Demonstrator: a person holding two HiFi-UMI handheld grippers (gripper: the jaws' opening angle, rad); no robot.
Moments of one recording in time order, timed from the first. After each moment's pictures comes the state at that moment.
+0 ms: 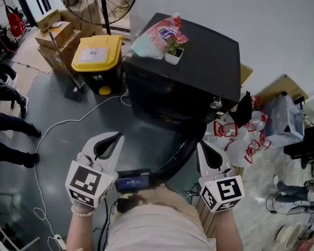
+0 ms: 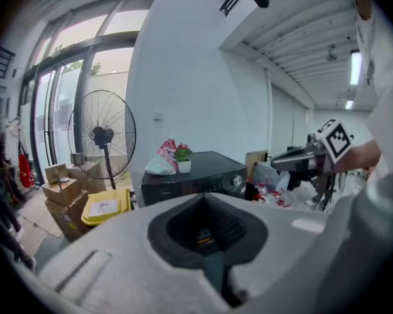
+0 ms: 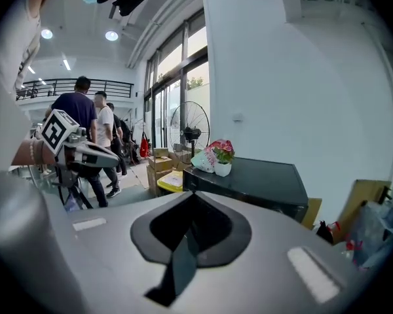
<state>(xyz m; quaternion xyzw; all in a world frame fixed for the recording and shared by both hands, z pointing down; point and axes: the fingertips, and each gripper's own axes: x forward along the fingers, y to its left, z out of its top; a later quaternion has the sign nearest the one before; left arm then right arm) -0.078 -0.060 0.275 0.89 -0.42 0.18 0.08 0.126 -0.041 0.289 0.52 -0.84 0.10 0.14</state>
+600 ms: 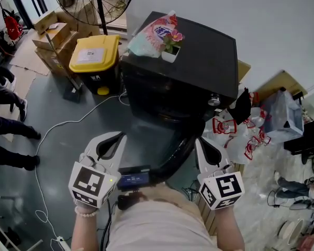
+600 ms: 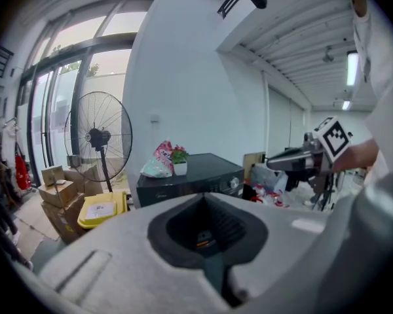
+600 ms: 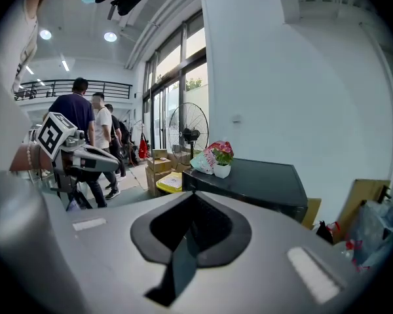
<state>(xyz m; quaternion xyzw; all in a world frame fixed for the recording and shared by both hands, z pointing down) -0.065 -0.060 0.275 0.89 -0.41 0.18 0.07 0.126 -0.046 0.285 0.52 -0.83 0.10 0.14</state>
